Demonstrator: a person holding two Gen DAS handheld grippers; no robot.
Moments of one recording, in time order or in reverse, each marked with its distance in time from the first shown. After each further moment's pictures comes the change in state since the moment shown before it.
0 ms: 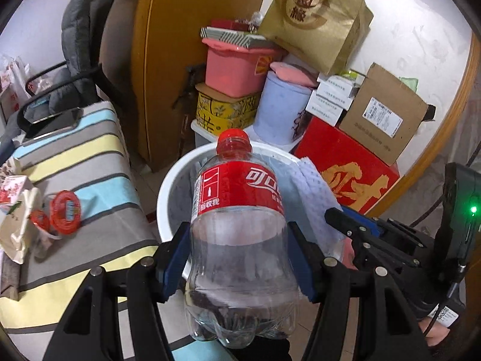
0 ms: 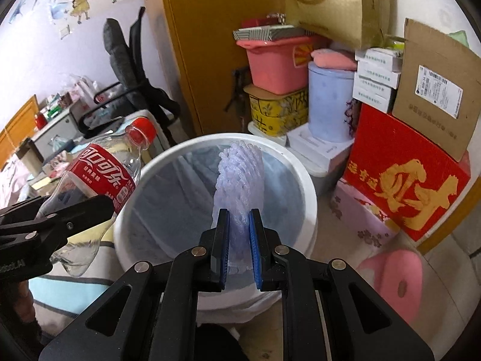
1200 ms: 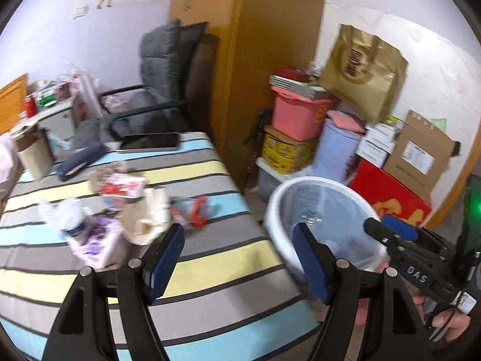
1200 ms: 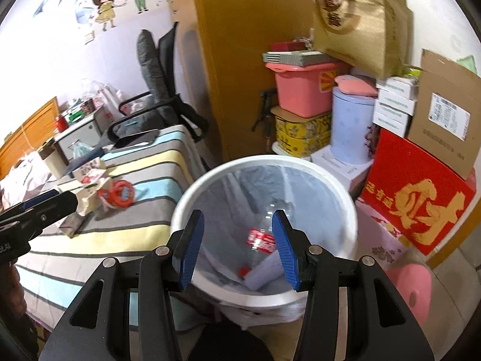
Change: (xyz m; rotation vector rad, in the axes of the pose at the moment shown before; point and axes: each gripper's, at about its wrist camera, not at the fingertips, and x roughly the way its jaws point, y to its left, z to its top) left arm -0.110 0.077 -0.032 -0.099 -0.218 0.250; right arm -0.029 0.058 0.002 -0.053 -0.100 0.087
